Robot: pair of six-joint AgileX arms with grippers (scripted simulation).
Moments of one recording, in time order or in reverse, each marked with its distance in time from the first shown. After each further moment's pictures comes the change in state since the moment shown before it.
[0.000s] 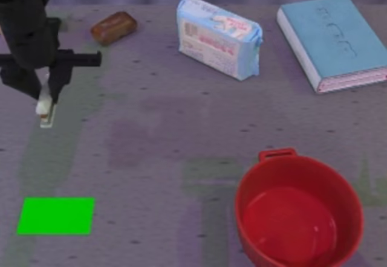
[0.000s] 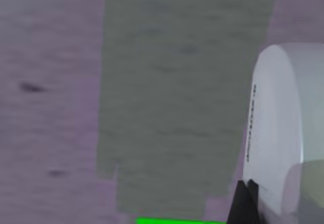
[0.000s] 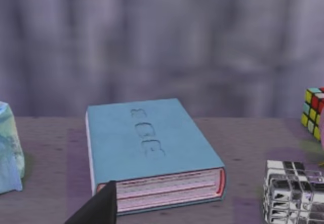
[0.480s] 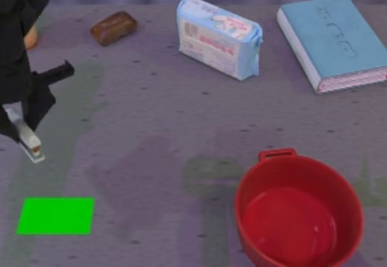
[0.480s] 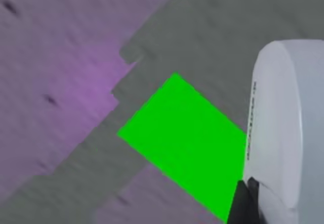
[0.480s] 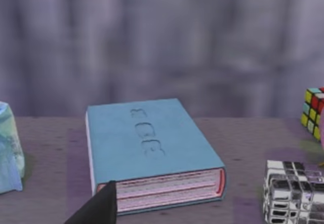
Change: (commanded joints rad) left arm -0.012 -0.241 -0.281 -0.040 -0.069 -0.691; right arm 0.000 0.000 0.000 0.000 0.000 0.000
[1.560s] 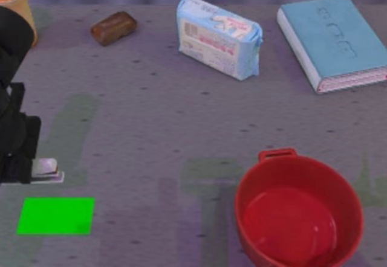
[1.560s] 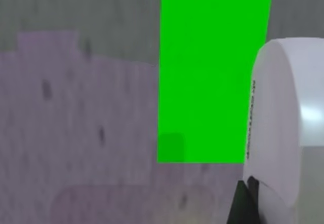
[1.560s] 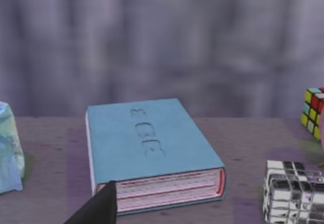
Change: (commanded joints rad) left arm -0.024 -0.314 -0.363 0.169 0.096 -0.911; right arm 0.000 0.000 0.000 0.000 0.000 0.000
